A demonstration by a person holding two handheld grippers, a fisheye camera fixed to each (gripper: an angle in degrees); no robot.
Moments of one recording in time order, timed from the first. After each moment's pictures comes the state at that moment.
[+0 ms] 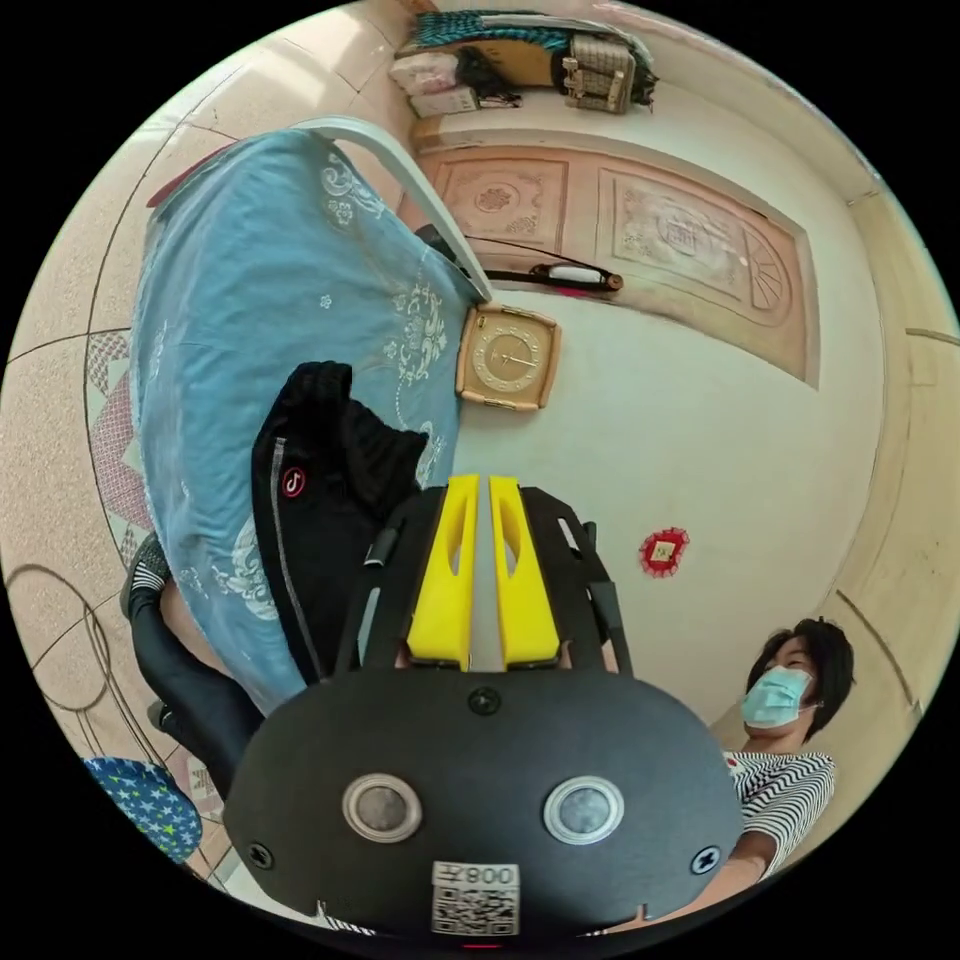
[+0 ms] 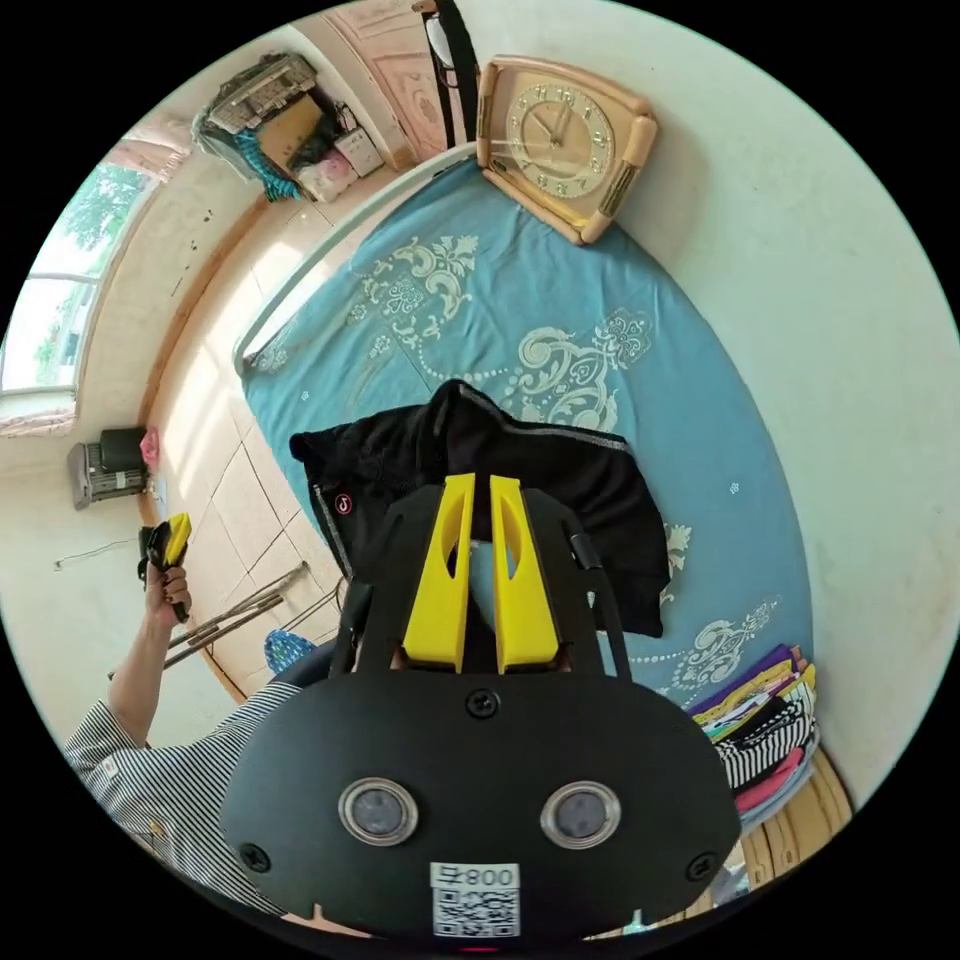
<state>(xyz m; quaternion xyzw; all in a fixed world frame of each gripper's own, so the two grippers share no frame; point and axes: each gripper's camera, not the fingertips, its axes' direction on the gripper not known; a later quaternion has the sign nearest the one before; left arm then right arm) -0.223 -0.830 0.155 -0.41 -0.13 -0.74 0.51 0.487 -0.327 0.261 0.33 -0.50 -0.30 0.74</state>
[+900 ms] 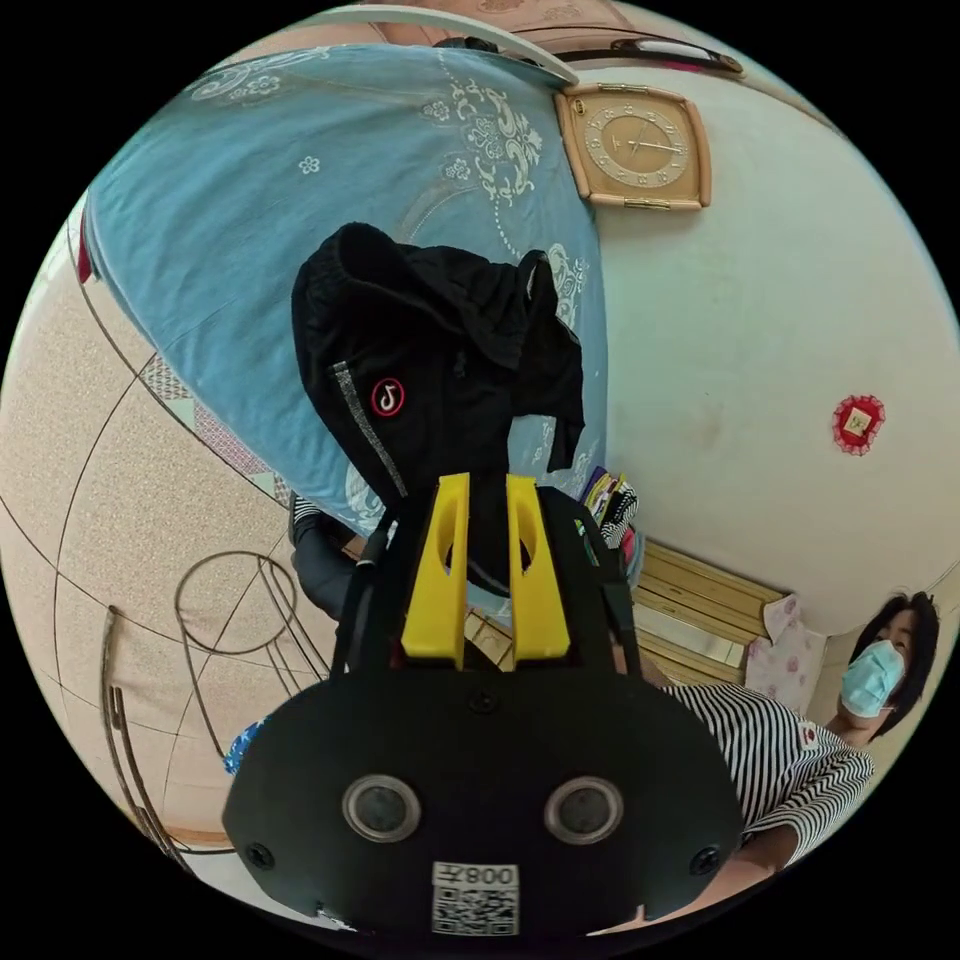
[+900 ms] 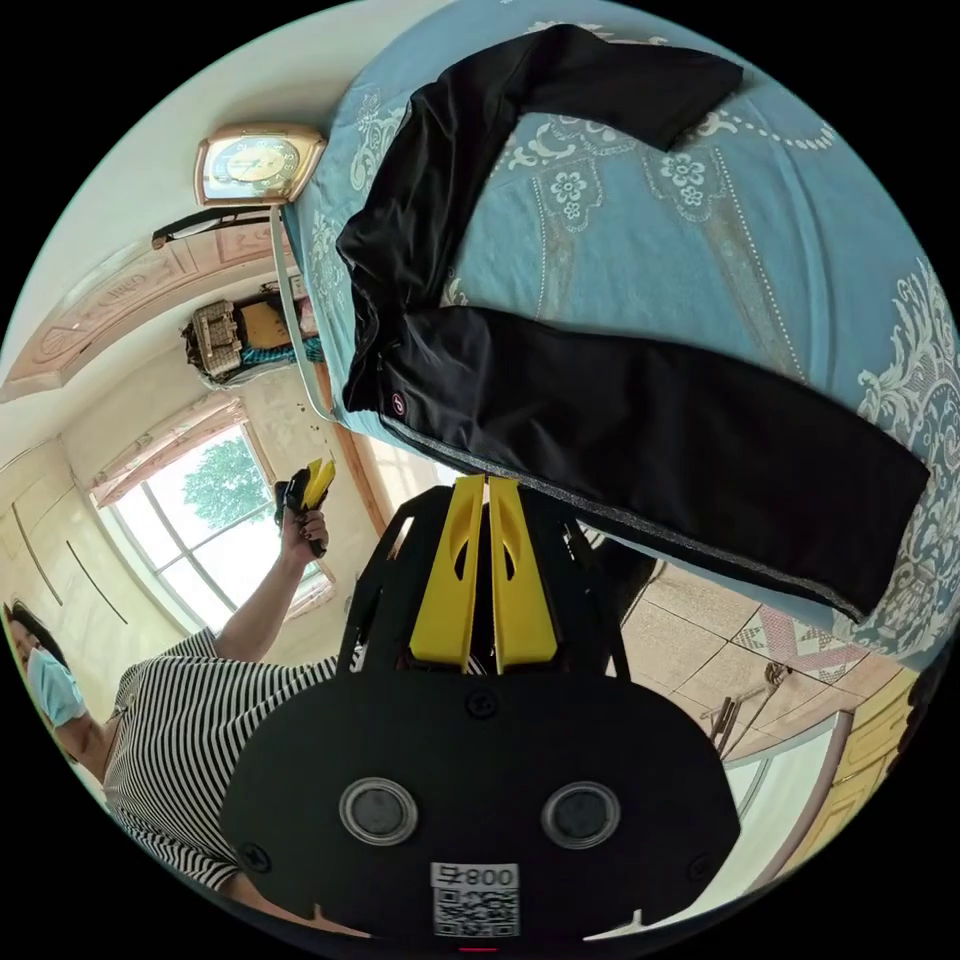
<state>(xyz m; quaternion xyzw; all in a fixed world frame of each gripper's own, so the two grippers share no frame) -0.262 -0.639 0.291 -0.73 -0.03 -0.57 0.37 0.381 -0.192 1.012 0.00 -0.83 -0.17 0.54</state>
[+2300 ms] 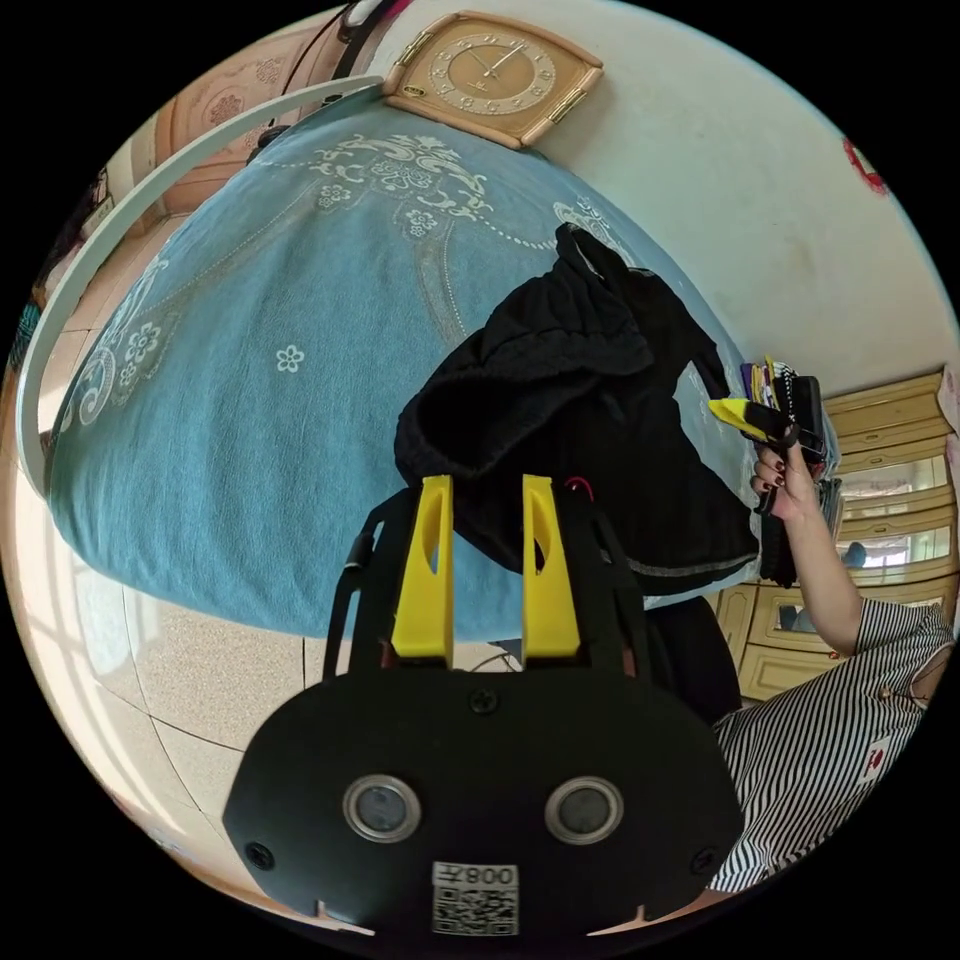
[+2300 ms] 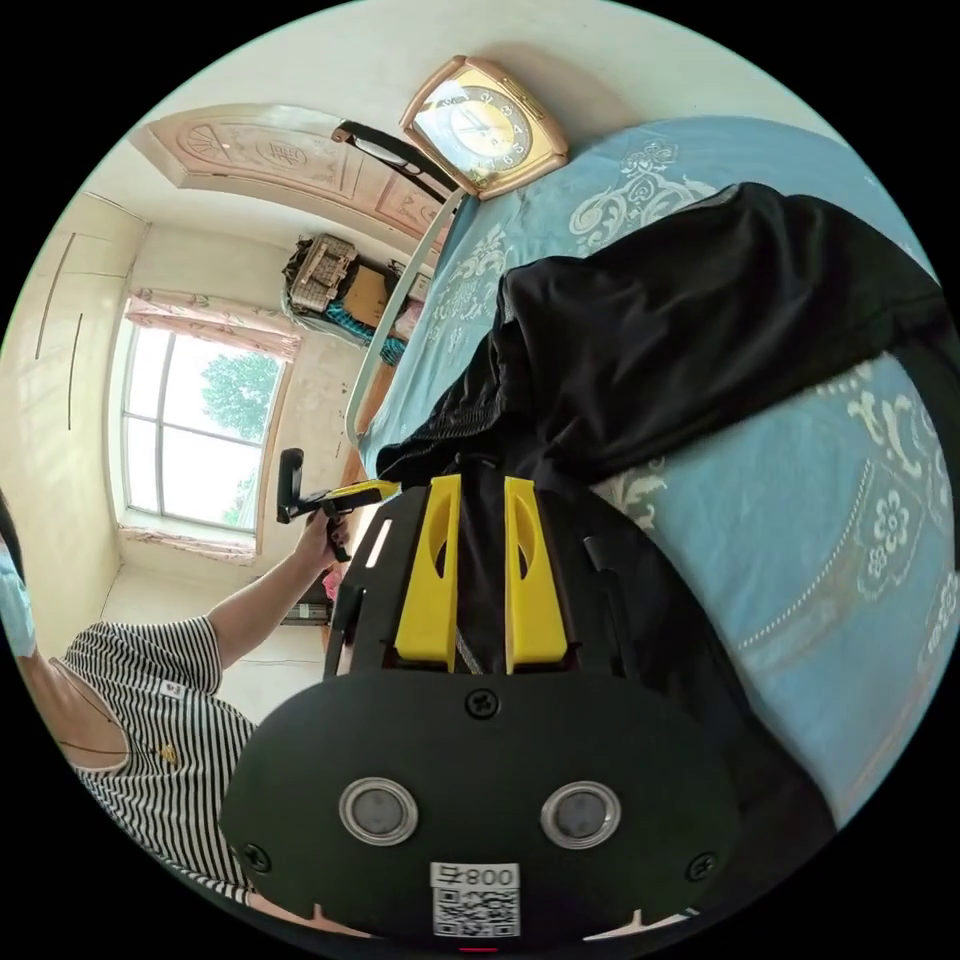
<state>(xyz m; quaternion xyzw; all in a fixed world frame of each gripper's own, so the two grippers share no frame) -0.282 -0.478 0.272 -0.83 0.08 -0.25 0.50 0.282 -0.106 1.136 0.30 -0.79 -0.21 0.49</state>
